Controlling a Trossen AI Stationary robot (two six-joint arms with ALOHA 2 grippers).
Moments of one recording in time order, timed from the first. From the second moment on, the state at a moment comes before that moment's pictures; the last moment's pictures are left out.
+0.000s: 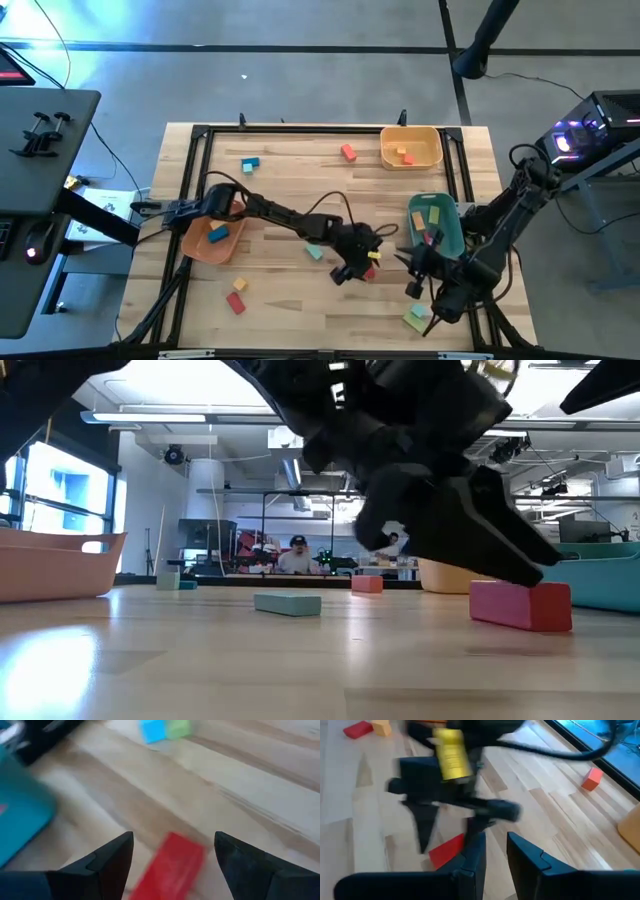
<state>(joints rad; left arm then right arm) -0.13 2.35 1.69 -0.05 0.33 0.64 0.93 1.41 1.02 -0.98 0.95 1.20</state>
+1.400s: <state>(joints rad) -0.13 2.26 1.34 0.34 0.21 0.15 0.93 1.41 1.02 -0.95 1.00 1.14</state>
